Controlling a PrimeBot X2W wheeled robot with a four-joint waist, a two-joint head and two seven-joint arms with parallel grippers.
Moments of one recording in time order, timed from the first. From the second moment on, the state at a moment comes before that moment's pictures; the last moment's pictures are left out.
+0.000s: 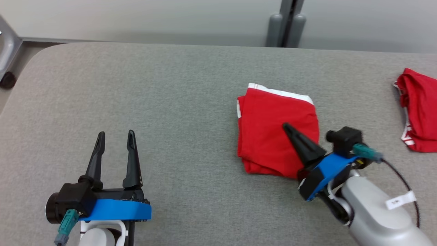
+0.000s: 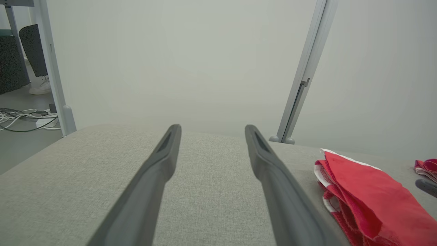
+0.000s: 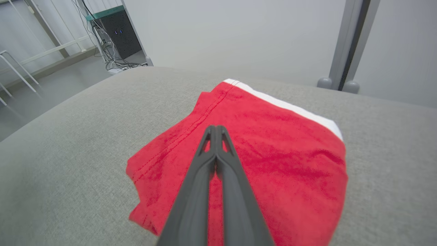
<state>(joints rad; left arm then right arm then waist) -0.10 0.05 -0.08 0.12 -0.22 -0.07 -0.26 -0.57 -0.29 0.68 0.61 0.62 0.13 -0.26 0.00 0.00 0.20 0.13</state>
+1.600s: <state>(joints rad) 0.05 0.11 -0.02 0.05 -0.17 -0.04 -0.15 0.10 -0.07 -0.06 -0.06 0.17 0.13 -0.09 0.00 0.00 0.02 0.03</state>
